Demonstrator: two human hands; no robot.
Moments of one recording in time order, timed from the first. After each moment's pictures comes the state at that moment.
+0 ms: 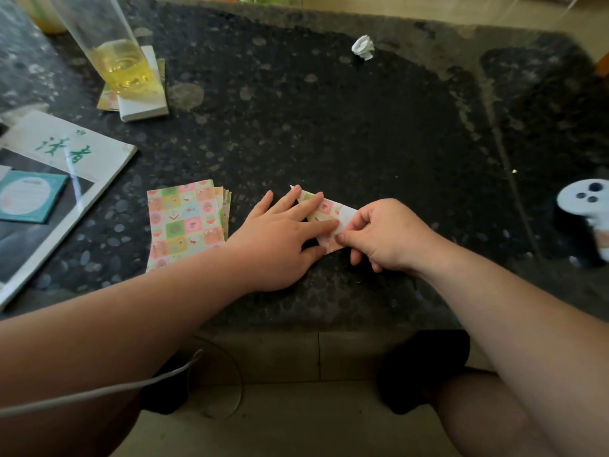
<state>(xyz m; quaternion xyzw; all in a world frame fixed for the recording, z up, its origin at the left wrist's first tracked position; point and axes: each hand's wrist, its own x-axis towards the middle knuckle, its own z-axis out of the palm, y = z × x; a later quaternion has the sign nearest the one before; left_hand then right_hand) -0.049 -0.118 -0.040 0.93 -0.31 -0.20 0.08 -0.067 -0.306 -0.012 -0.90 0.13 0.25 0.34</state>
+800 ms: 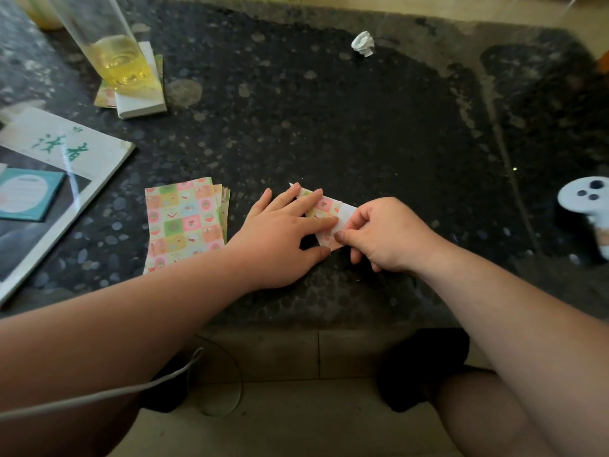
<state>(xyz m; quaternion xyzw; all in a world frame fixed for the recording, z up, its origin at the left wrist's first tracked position) -0.050 -0.120 -0.044 0.93 -0.28 -0.18 0.13 -0.068 -0.304 -0.011 -0.90 0.12 0.24 0.33</state>
